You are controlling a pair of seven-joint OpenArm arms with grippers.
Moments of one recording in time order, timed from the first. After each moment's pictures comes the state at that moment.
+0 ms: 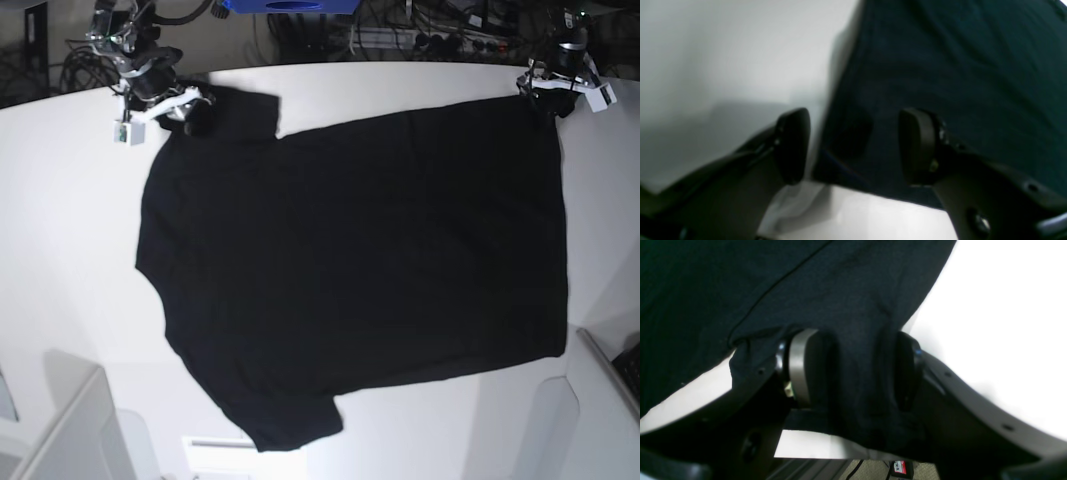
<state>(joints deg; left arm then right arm) 36.4 -9.4 -35.6 86.8 -43.6 -19.3 18.8 -32.2 -1.5 19.2 100.4 29.0 15.9 -37.2</state>
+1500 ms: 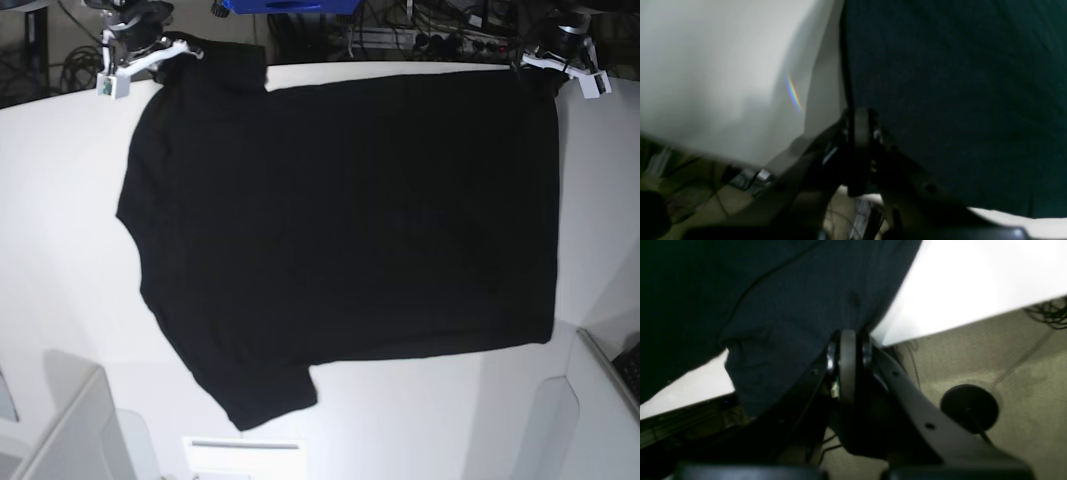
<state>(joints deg) 45.2 -10.6 -35.1 96.8 -41.8 -19.1 23.2 -44.8 -4.5 24.0 111.3 27.9 15.5 -39.4</state>
